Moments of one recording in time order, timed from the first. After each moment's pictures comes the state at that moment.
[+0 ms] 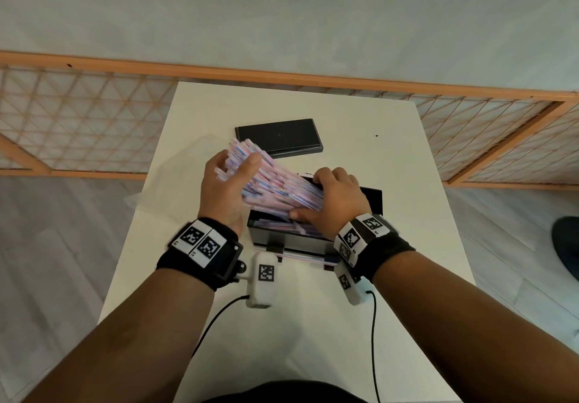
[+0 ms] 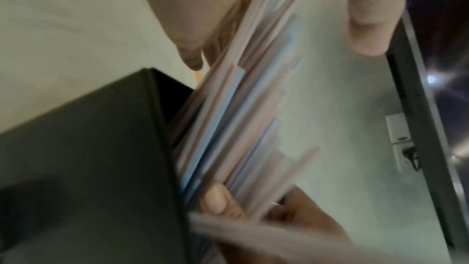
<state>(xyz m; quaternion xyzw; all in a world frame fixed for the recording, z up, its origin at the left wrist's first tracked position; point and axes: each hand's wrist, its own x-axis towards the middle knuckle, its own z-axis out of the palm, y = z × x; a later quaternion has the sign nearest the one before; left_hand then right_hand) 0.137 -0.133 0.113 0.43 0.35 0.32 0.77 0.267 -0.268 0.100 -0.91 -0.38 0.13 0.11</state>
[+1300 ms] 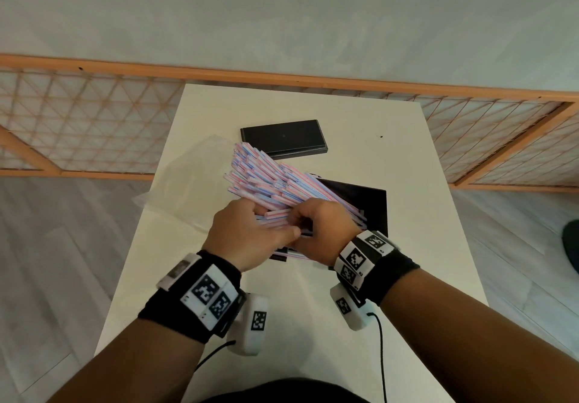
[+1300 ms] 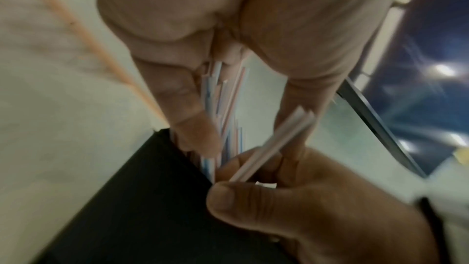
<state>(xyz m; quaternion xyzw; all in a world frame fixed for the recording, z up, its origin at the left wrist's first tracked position) 0.099 -0.170 0.129 0.78 0.43 0.02 0.46 0.230 -0.280 0.099 -0.81 -0.47 0.23 0.26</state>
